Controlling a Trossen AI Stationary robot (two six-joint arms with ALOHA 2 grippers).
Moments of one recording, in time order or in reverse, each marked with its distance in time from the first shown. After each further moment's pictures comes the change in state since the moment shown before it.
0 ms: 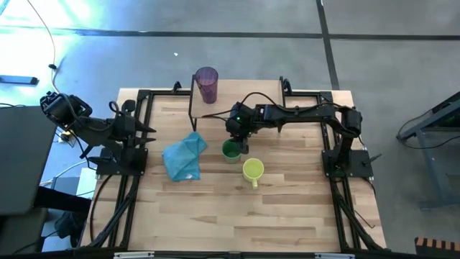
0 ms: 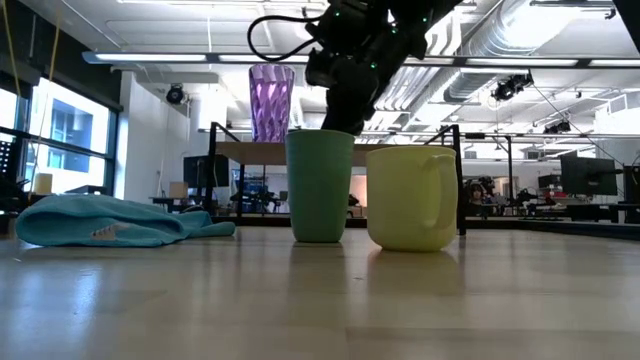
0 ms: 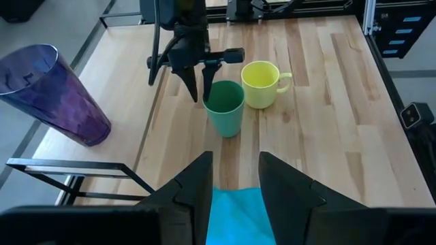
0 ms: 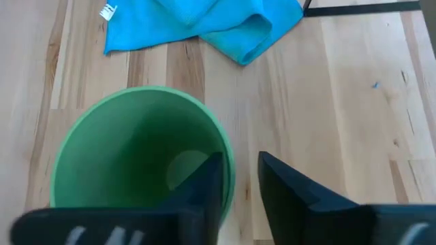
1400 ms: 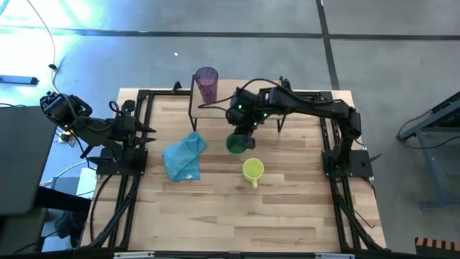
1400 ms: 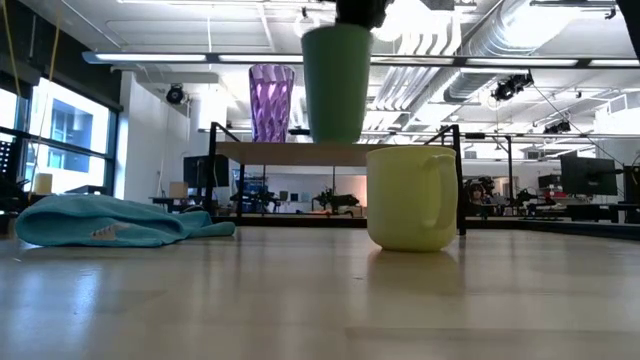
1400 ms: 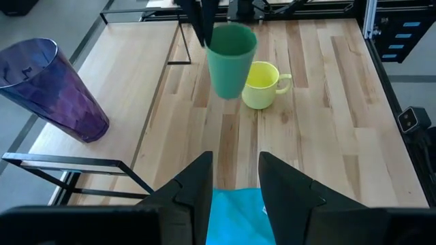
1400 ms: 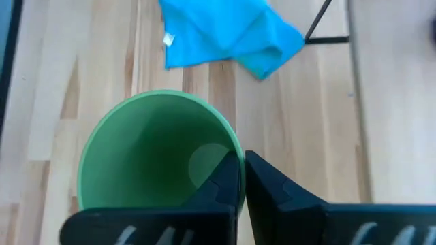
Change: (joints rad) left arm 0.000 0.000 0.000 -0.002 0.001 -0.027; right arm 0.045 0.002 0.529 -0.603 0.004 0.022
